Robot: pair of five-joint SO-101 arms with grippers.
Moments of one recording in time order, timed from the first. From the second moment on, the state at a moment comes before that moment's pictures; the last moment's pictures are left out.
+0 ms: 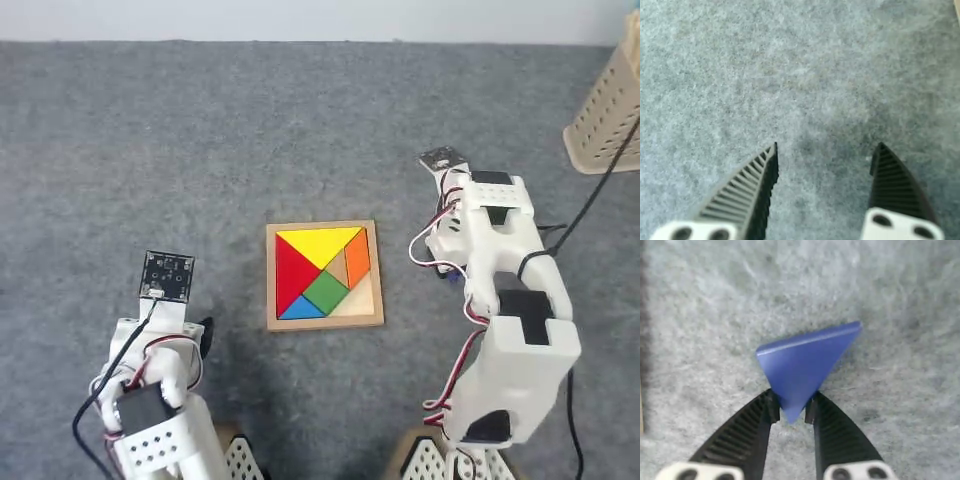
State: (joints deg) left arm -28.1 -103.4 97.1 73.3 -22.1; right arm -1.8 19.8 14.4 68.0 22.7
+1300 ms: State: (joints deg) left arm -28.1 -103.4 97.1 73.3 -22.1; right arm -11.3 30.8 -7.5 73.9 -7.4
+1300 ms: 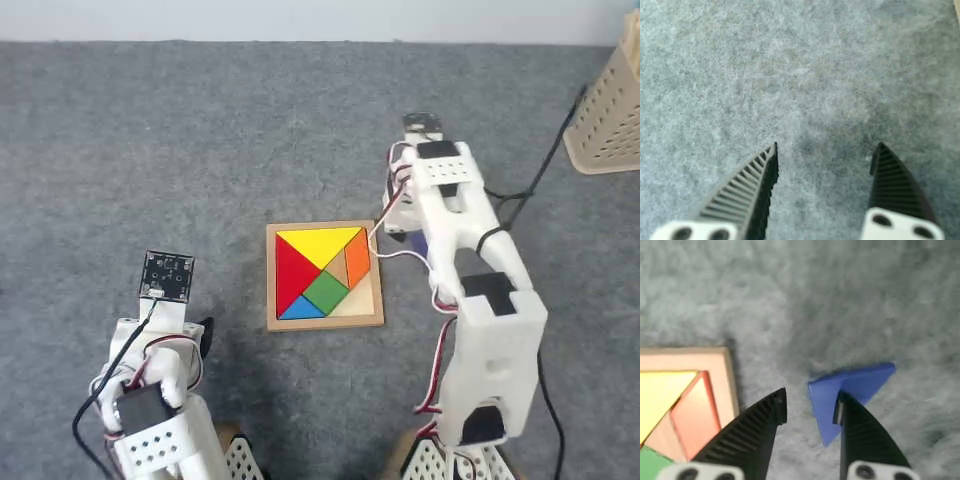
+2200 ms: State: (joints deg) left arm -28.1 -103.4 97.1 73.3 -22.1; right arm -3.5 14.0 17.4 63.6 -7.4
